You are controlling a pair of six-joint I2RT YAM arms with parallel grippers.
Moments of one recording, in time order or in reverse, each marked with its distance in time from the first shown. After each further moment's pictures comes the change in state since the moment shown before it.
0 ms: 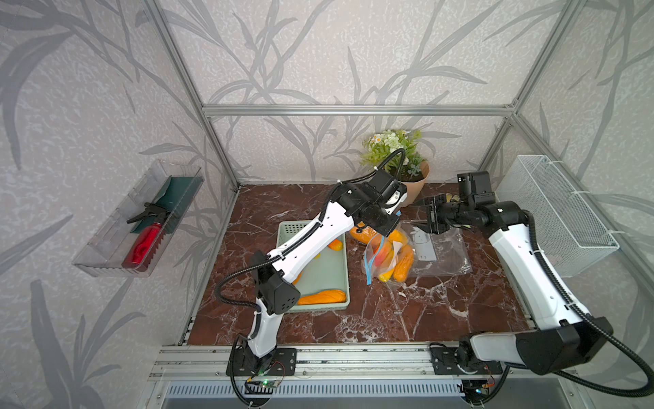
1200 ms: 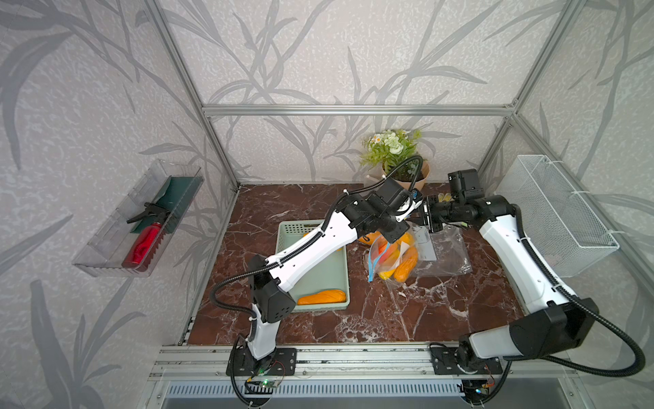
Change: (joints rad) left arm -0.083 -0.064 -0.111 0.161 -0.109 0.168; right arm 0.013 0.089 0.018 -0.019 -0.065 0.022
